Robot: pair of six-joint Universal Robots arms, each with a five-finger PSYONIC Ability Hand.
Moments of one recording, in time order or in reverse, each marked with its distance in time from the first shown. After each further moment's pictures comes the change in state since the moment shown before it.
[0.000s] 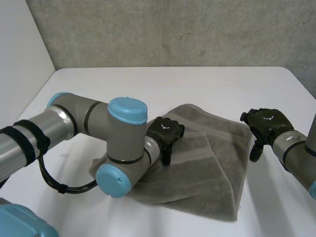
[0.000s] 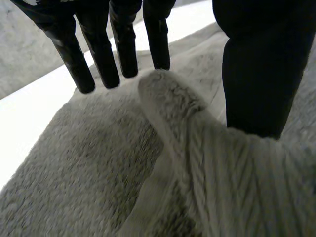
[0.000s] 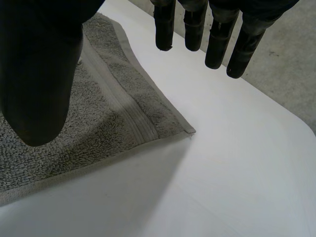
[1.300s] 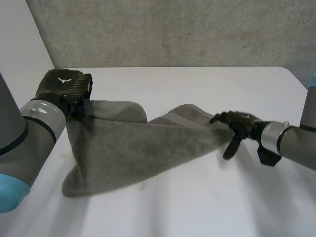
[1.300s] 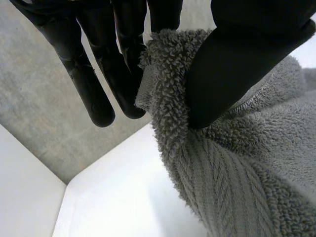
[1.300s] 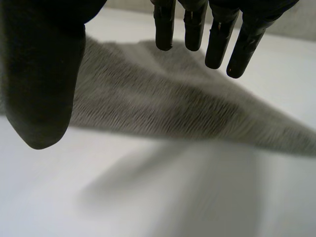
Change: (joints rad) left arm 0.262 0.776 -0.560 0.038 -0.223 0.077; right arm -0.042 0.235 -0.309 0.245 -0.377 0.221; left_hand 0.687 0.739 0.743 0.745 0.717; right_hand 0.000 0.000 0.000 0.000 0.000
